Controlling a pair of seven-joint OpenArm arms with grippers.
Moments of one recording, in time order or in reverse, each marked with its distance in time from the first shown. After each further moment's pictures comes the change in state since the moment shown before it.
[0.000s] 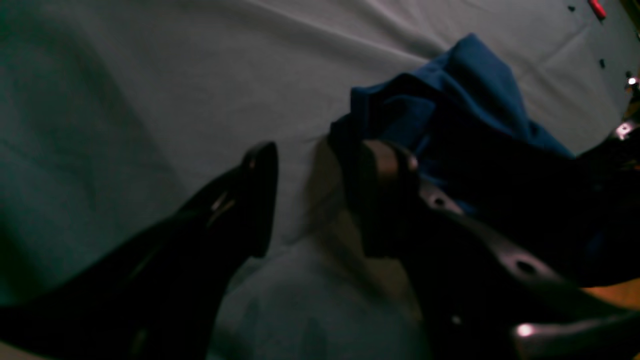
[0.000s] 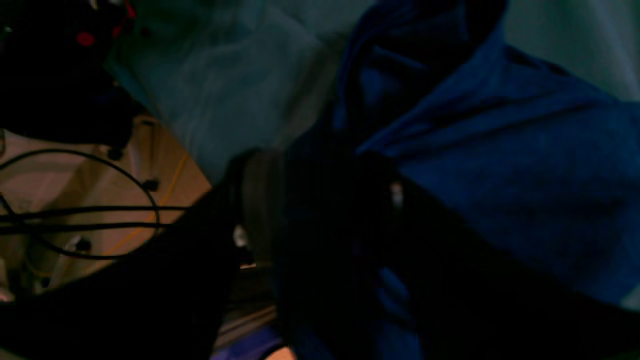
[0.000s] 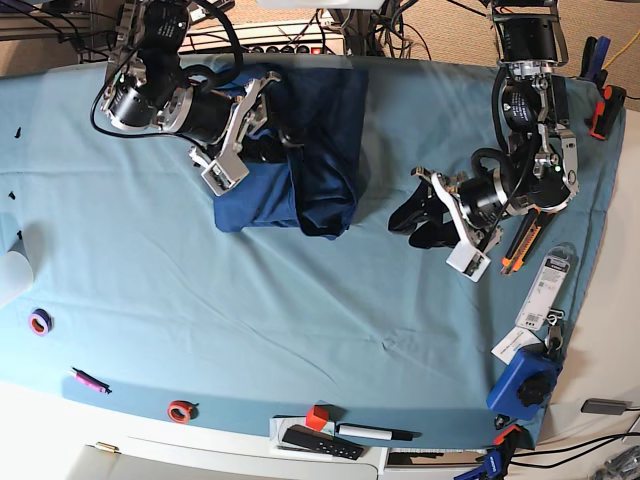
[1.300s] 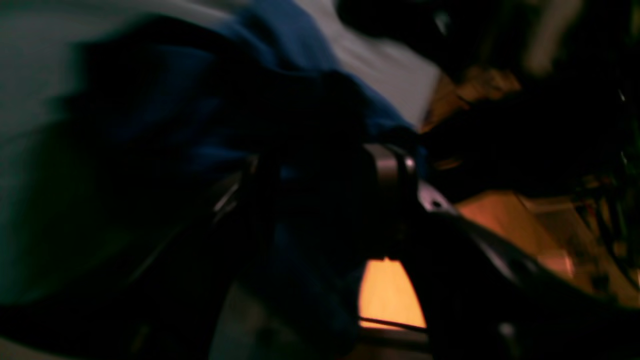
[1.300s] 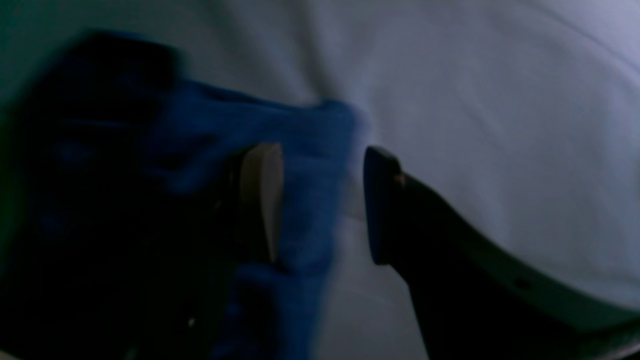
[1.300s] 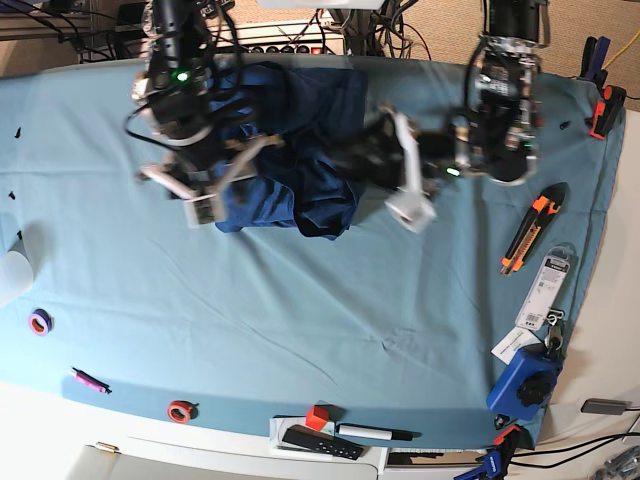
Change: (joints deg) left arm 5.0 1.2 13.4 -0.1 -18.5 -5.5 10.3; right arm 1.7 -0.5 -10.2 6.5 -55.2 -28.6 16.0
